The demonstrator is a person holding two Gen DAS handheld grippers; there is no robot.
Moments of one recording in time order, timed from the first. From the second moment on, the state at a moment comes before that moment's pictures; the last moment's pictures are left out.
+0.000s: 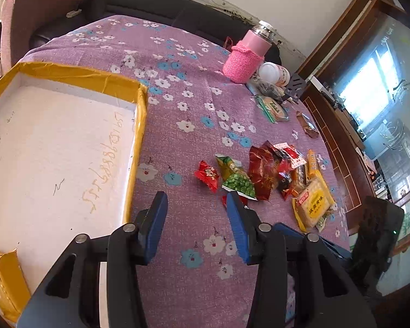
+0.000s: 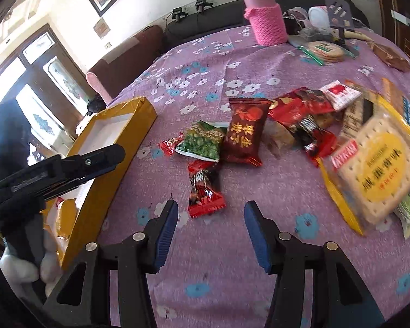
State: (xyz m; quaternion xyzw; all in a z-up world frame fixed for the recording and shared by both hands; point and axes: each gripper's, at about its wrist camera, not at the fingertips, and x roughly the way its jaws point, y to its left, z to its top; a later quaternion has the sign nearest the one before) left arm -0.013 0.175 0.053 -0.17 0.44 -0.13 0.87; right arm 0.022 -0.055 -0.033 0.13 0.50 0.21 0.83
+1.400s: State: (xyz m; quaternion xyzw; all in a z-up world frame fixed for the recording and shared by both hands) left arm 0.019 0.075 0.056 0.02 0.44 -0.18 0.88; right arm 0.022 -0.118 -0.054 0.25 0.46 0.20 0.83
